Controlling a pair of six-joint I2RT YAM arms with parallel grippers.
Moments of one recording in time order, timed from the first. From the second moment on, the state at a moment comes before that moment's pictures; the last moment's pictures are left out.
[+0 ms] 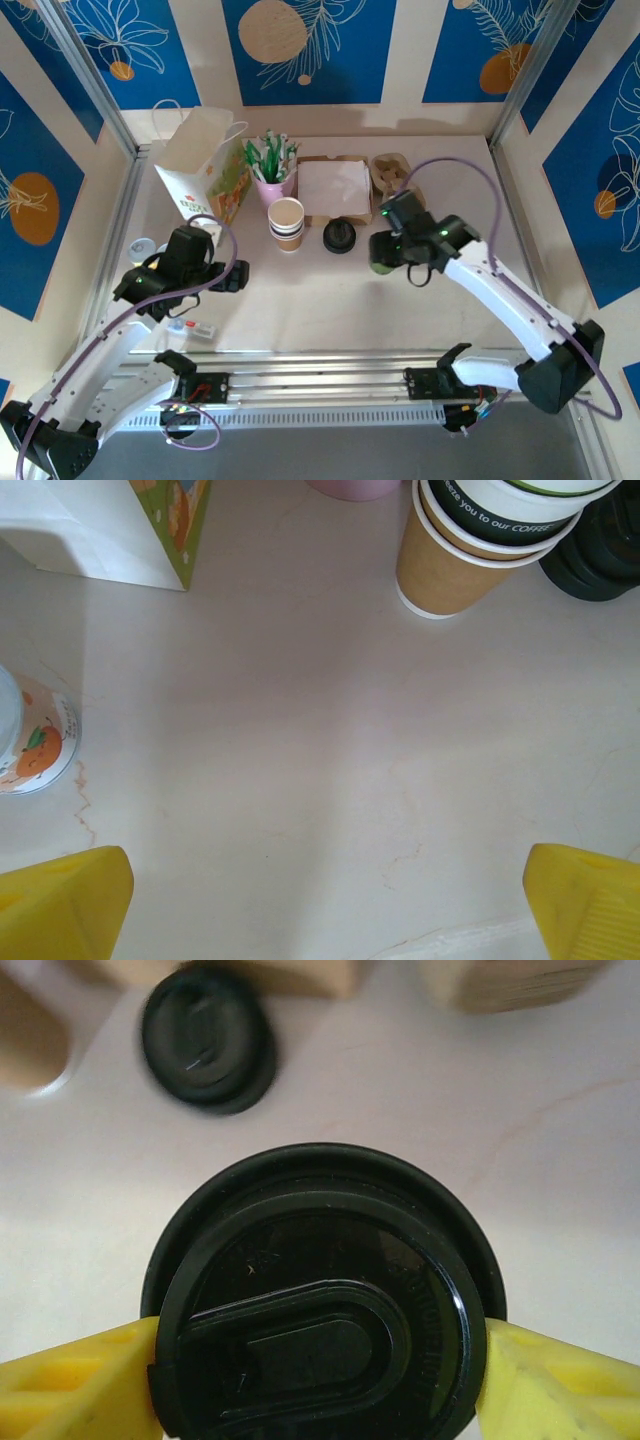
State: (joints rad) left arm -0.48 0.85 0.87 -0.91 -0.11 -0.29; right arm 0.58 1.18 1.16 -1.06 0.21 0.48
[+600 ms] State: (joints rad) left arm -0.48 0.86 0.87 -0.89 -0.05 -0.28; right arm 0.02 1.33 1.24 -0.98 0.12 0.44
